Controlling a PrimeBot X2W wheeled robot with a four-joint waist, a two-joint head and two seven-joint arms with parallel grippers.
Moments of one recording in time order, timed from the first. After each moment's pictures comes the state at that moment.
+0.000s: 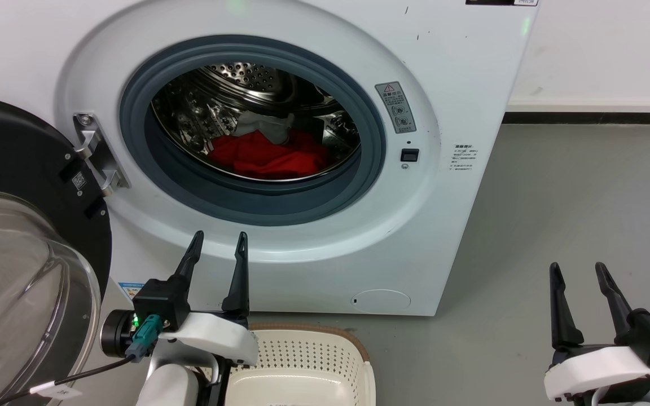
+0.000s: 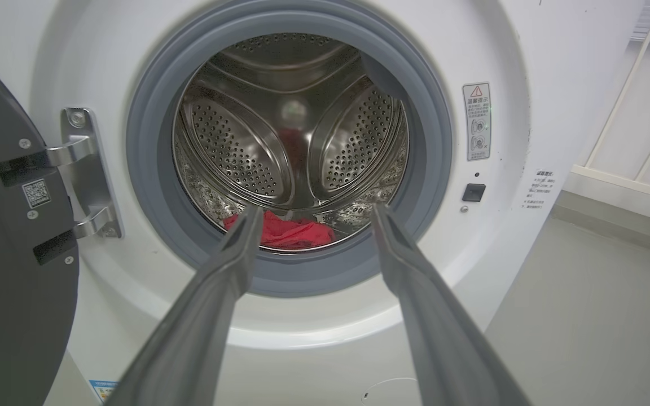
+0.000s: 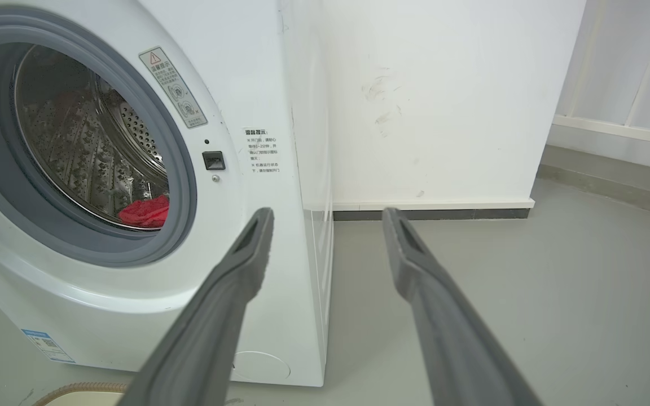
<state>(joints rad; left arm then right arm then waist) -0.18 0.05 -0.12 0.25 -0.19 -0.05 -0.24 -0.01 -0.05 -0.10 0.15 0.09 0.13 -0.24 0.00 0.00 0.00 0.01</state>
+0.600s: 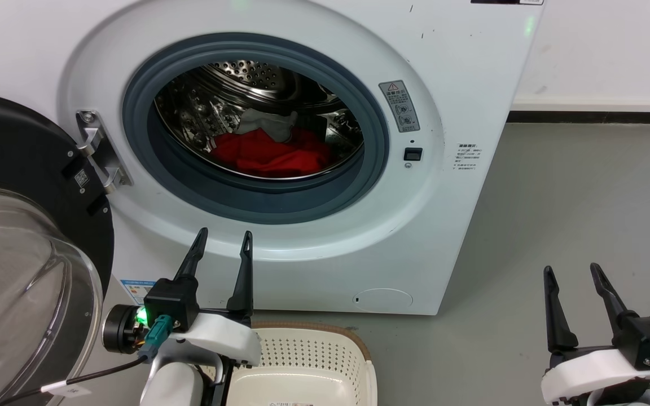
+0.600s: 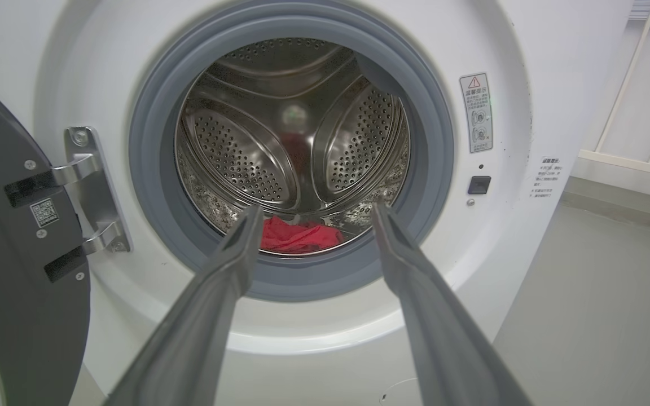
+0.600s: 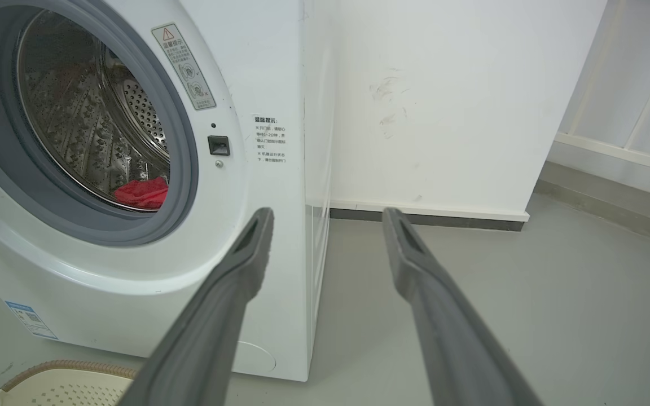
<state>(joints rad) -0.19 0.05 -0.13 0.26 -0.12 -0.03 -0.26 -0.01 -0.05 -0.10 0.17 0.00 0.13 -0.26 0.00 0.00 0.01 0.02</state>
